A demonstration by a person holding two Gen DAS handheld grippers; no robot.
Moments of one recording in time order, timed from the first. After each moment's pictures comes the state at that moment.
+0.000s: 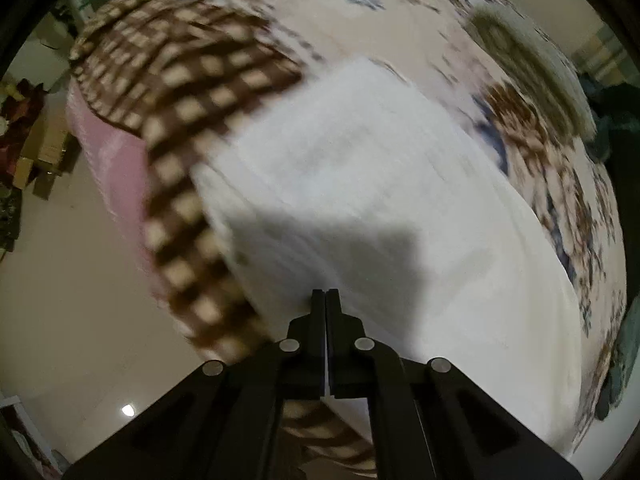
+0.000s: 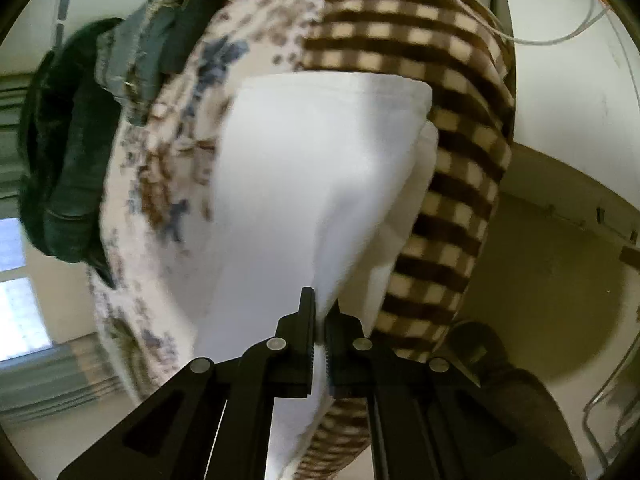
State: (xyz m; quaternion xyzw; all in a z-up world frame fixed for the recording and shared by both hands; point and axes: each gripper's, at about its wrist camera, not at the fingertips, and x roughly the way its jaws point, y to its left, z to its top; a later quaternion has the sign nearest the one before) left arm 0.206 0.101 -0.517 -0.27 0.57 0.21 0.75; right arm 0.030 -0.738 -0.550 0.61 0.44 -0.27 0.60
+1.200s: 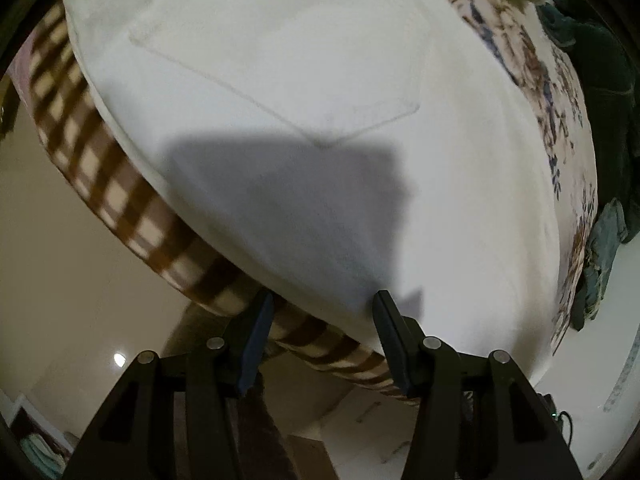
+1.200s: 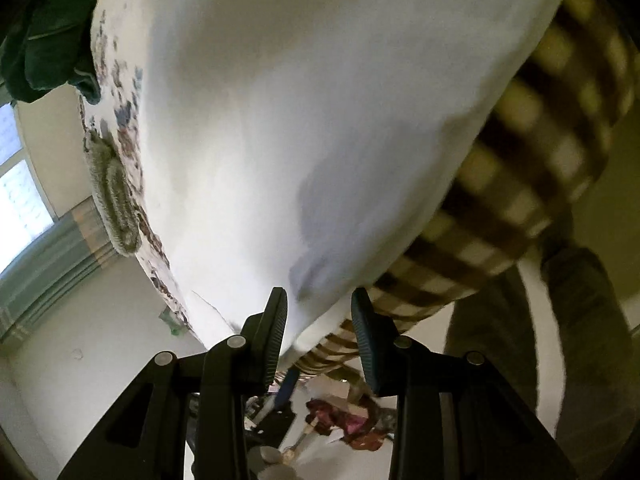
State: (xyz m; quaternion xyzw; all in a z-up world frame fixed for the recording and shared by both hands) left arm 0.185 -0.039 -0.553 -0.32 0.70 0.07 0.64; right arm 0.087 -0.478 -0.631 0.64 0.59 -0.05 0.49
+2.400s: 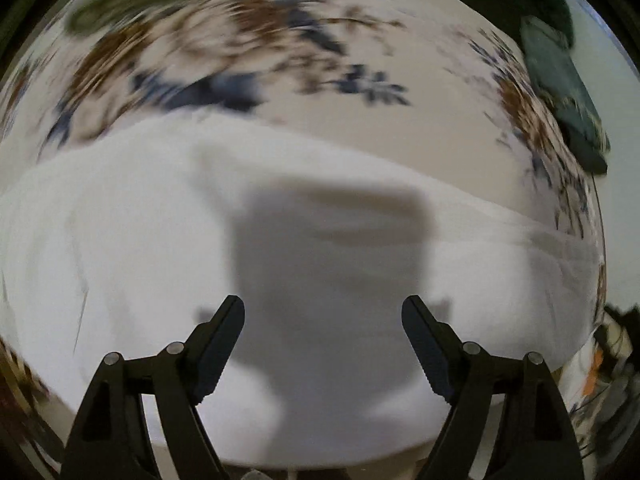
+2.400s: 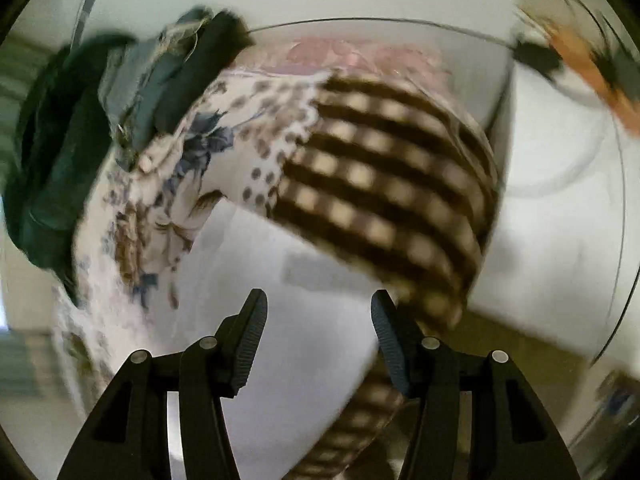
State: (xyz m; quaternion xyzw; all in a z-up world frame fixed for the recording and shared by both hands) left arm 0.276 -0.237 -0.515 0.00 0.64 -0.13 0.75; right arm 0.028 -0.829 -0.550 0.49 0.45 -0.34 0.66
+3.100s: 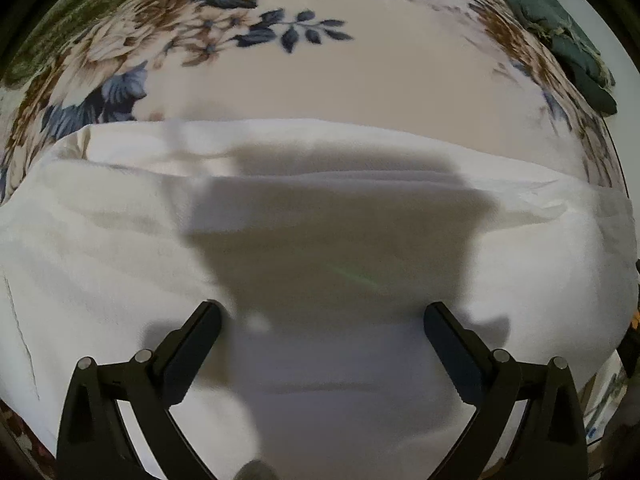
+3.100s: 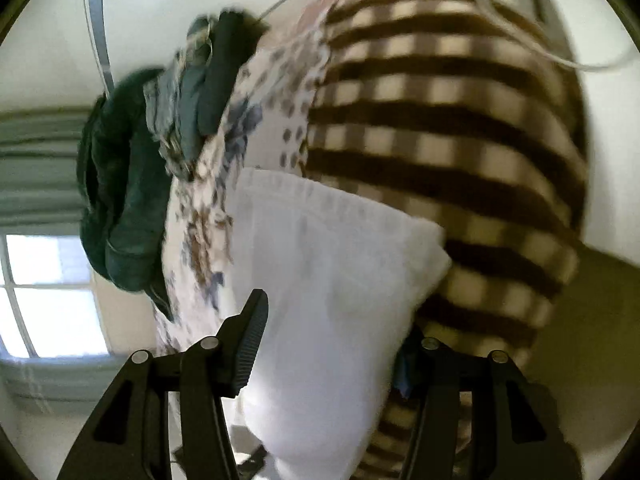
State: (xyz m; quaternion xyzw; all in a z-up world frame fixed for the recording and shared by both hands) left arm 0.280 -0.282 -0.575 0.07 0.65 -0.15 0.74; right arm 0.026 -0.779 -0.630 0.64 0.32 -0.21 0.67
